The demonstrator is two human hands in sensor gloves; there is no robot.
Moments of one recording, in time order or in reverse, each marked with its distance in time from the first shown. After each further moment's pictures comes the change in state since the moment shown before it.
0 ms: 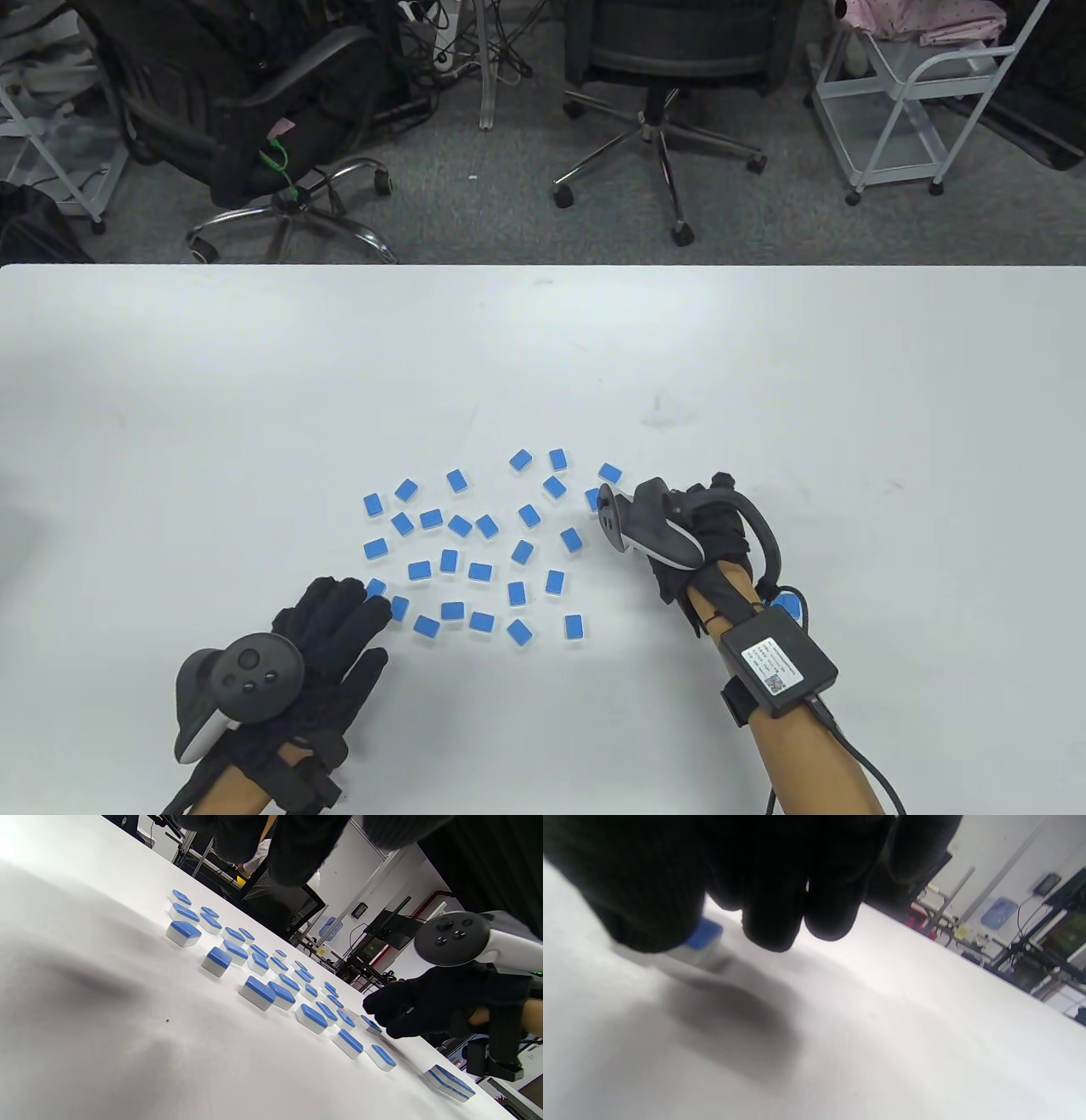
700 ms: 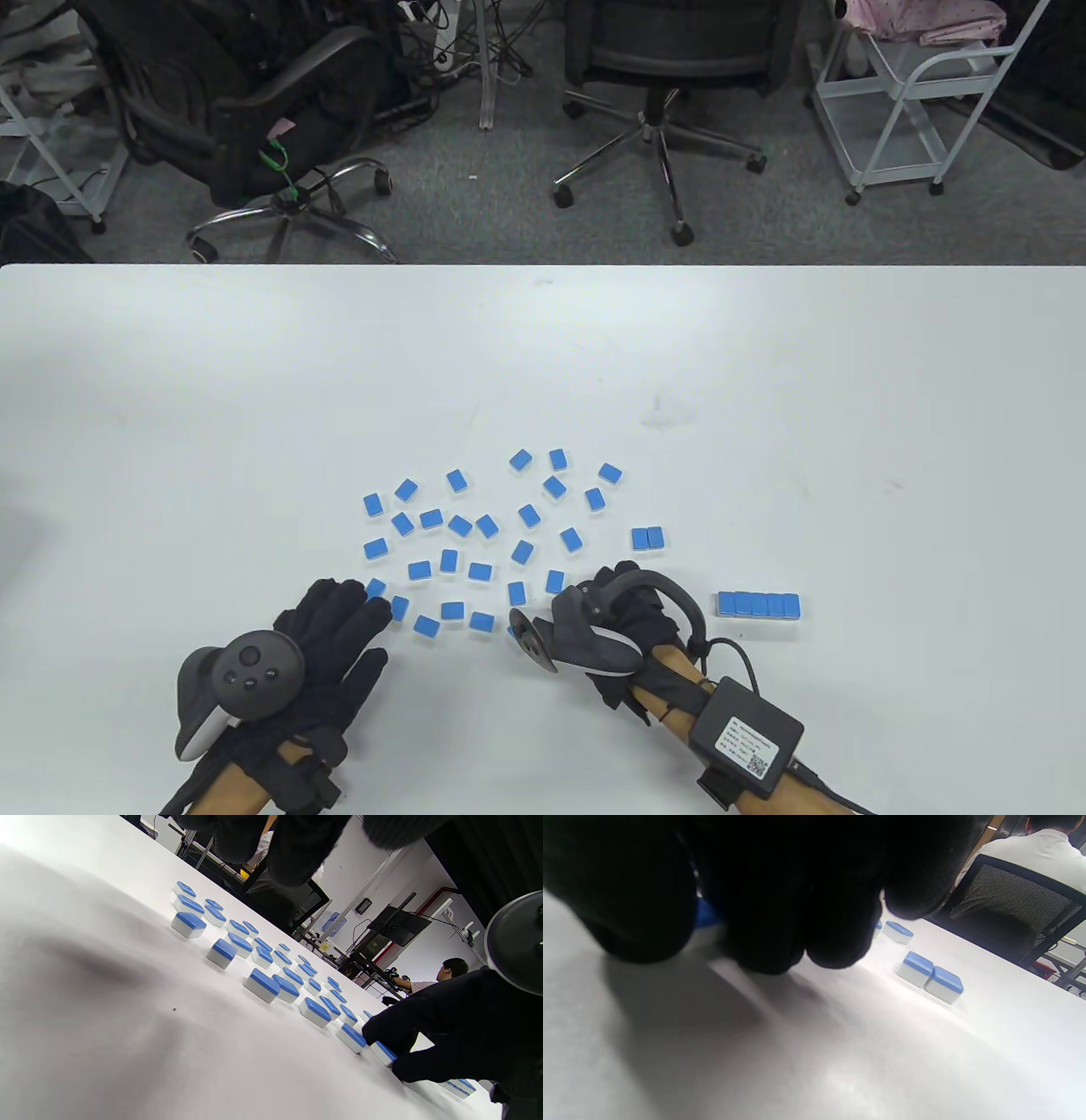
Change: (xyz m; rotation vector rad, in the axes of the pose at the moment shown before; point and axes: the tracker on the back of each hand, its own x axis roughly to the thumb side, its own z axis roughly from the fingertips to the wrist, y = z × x) left_hand -0.002 -0.002 -0.001 -0.022 0.010 0.010; right_hand 0.089 0.000 0.070 -0.110 -0.355 0.000
